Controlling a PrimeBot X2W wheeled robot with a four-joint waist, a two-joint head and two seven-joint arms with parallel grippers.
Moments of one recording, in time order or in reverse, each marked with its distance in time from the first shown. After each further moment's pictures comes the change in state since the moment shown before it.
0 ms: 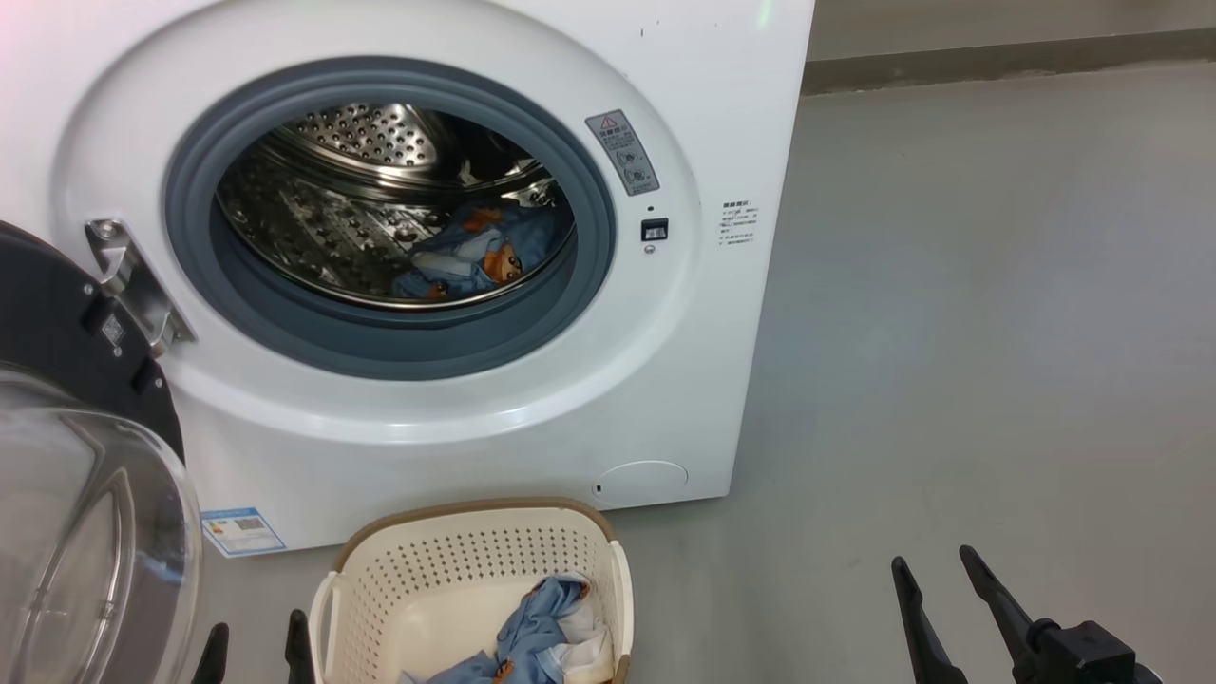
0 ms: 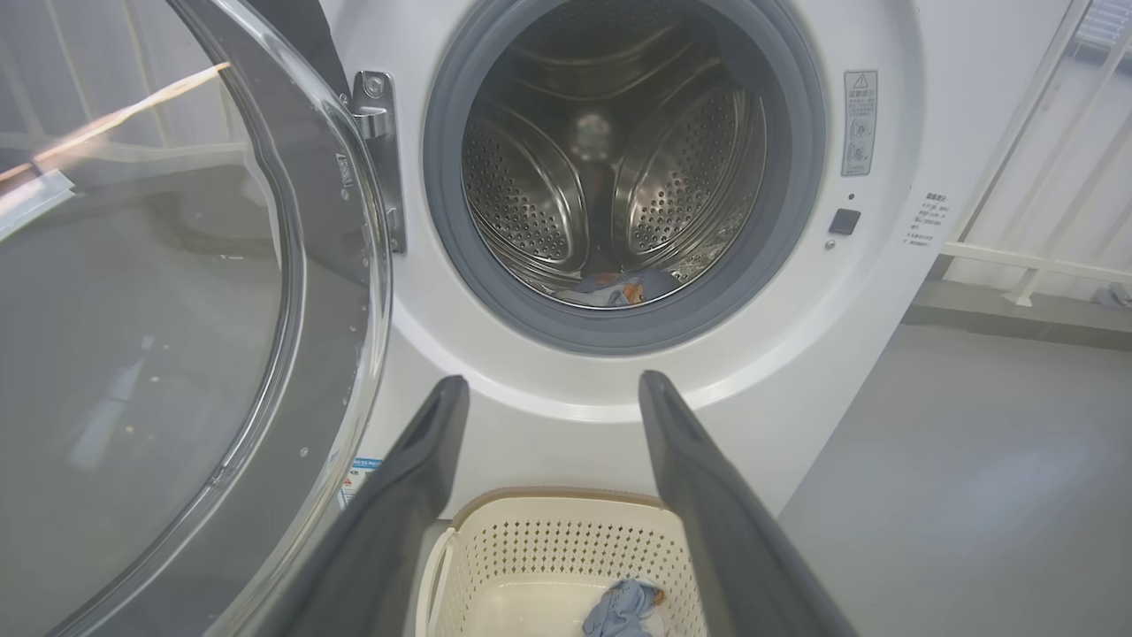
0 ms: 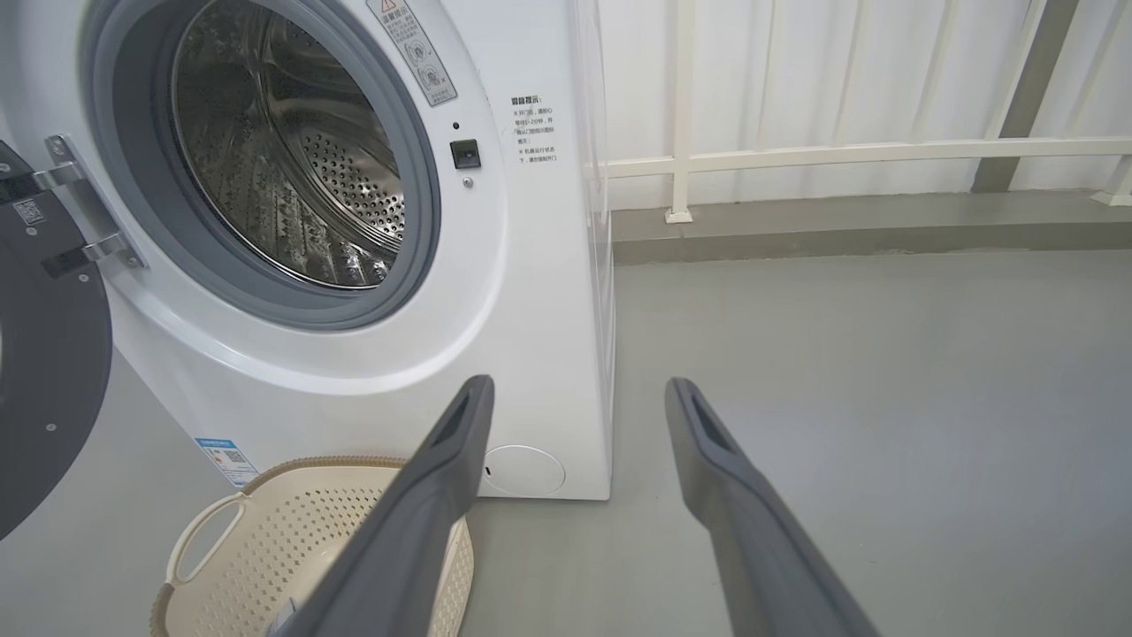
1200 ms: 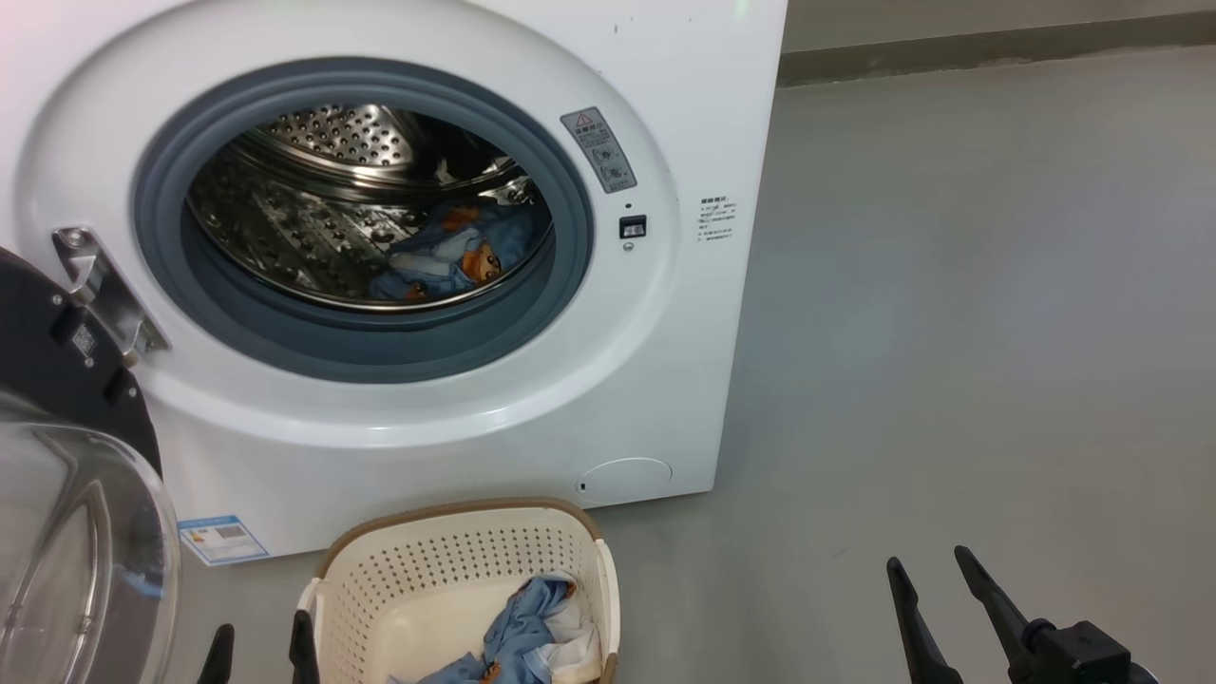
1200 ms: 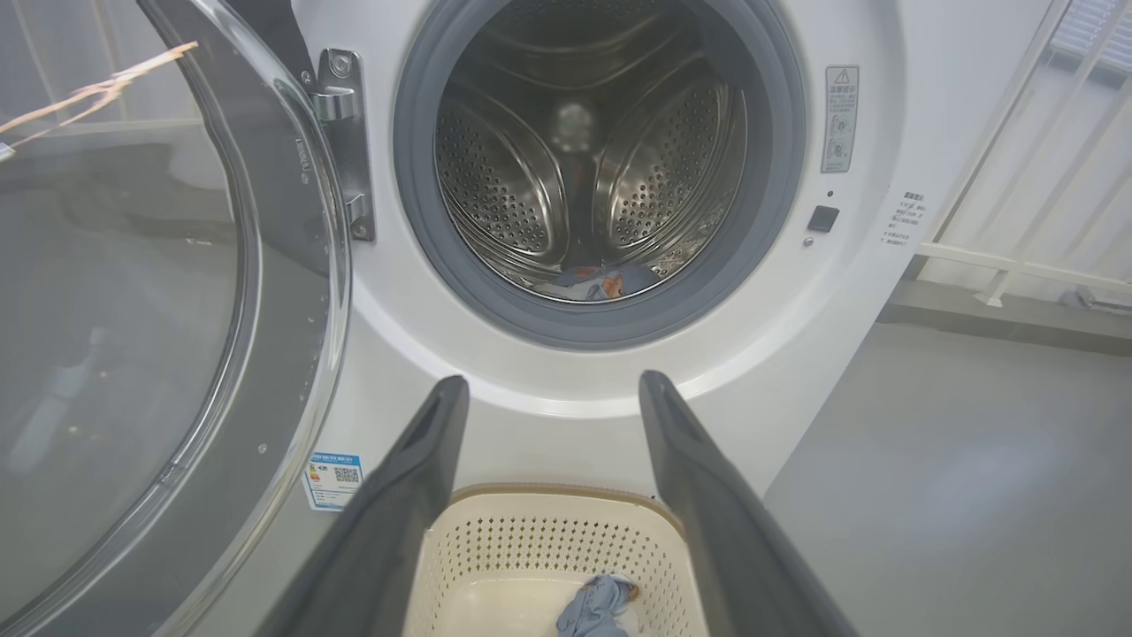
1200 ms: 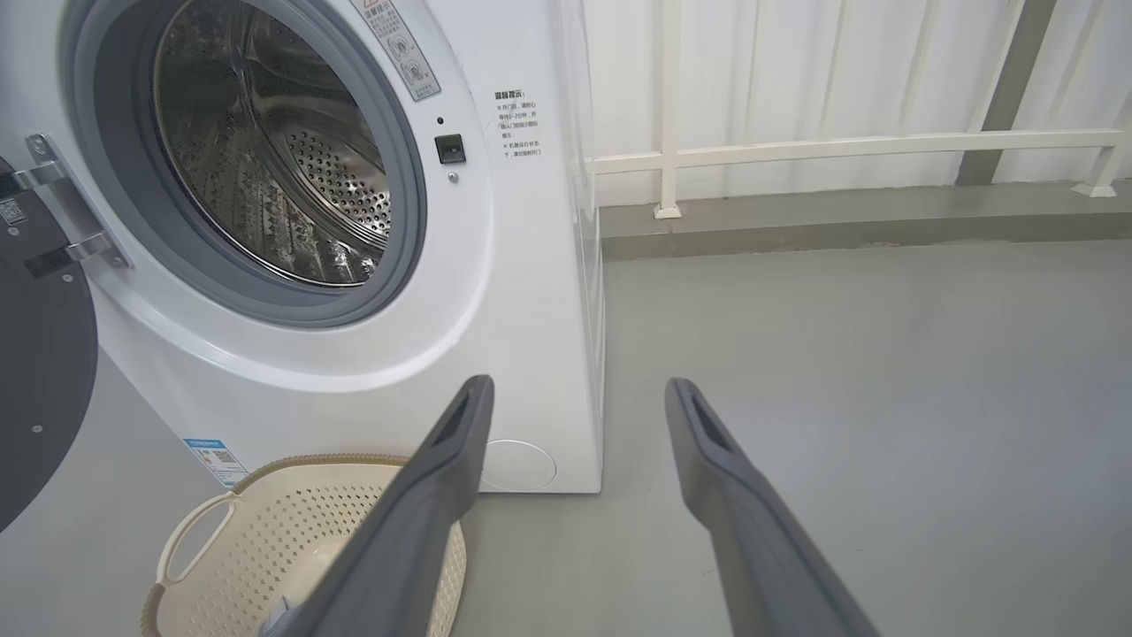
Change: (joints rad) left arm -0.001 0.000 -0.009 0.002 -0.032 0.002 0.000; right arm 0.000 0.000 0.008 0.000 0.000 0.000 0.000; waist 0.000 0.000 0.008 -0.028
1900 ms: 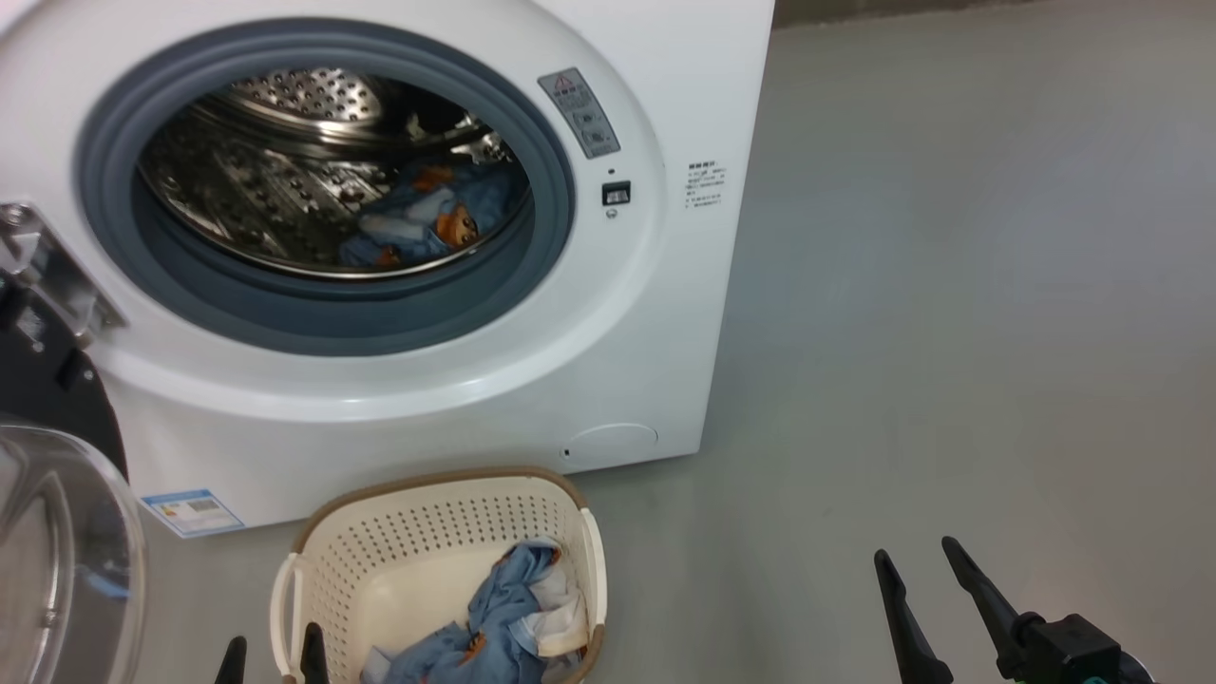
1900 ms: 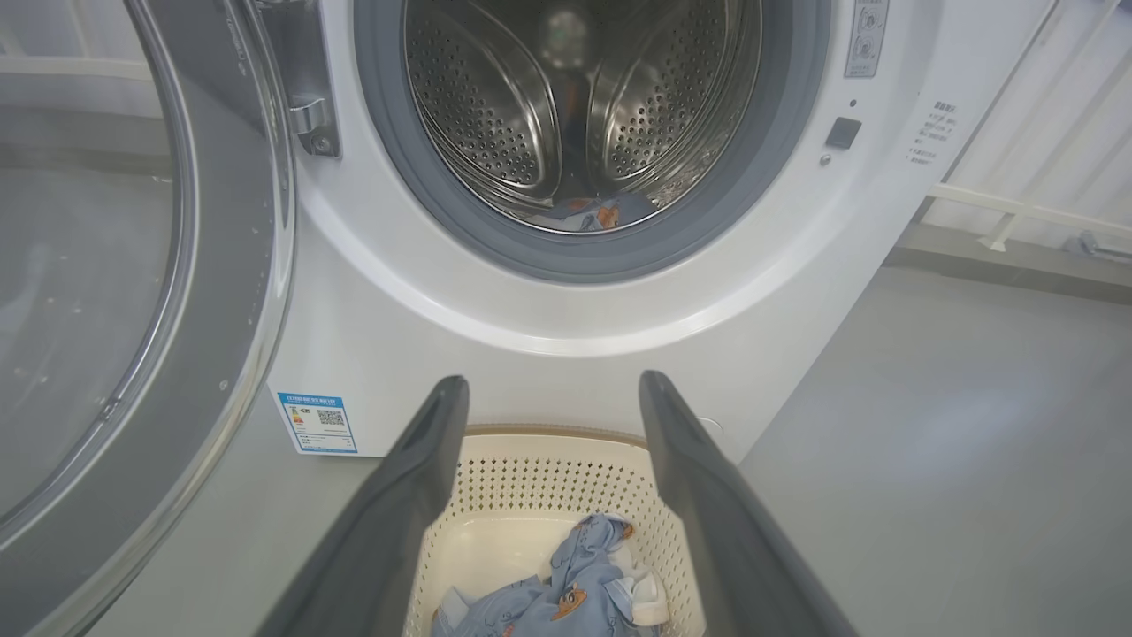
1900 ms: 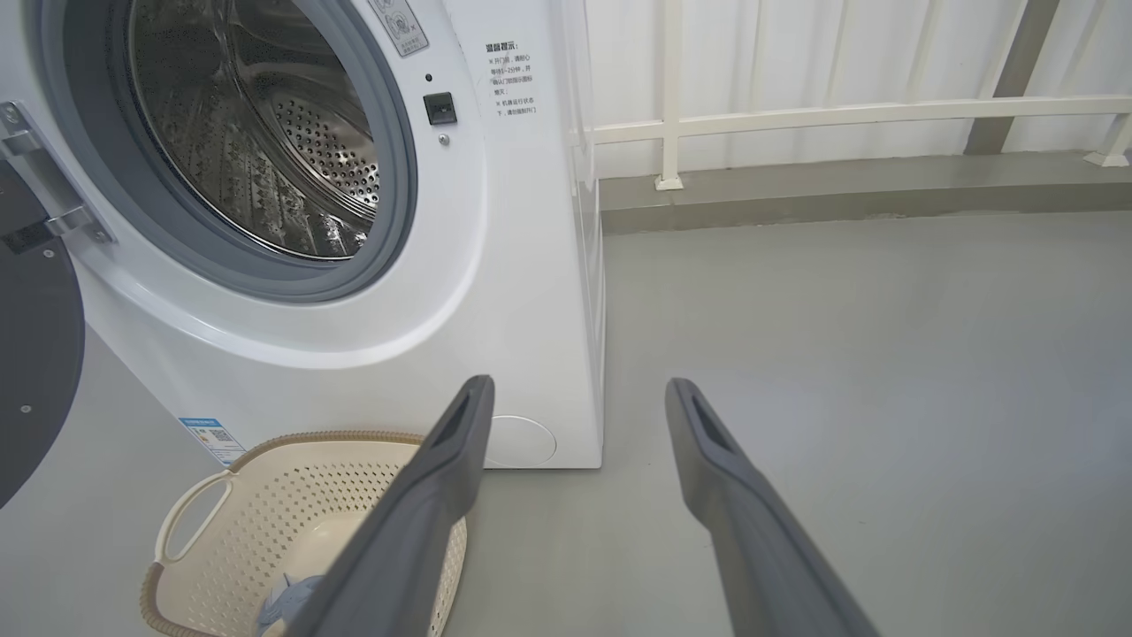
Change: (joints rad) left arm -0.002 0.000 -0.014 0.038 0.001 -0.039 0.000; right arm -0.005 0.000 0.016 -0.011 0.000 0.000 0.000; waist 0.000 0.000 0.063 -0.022
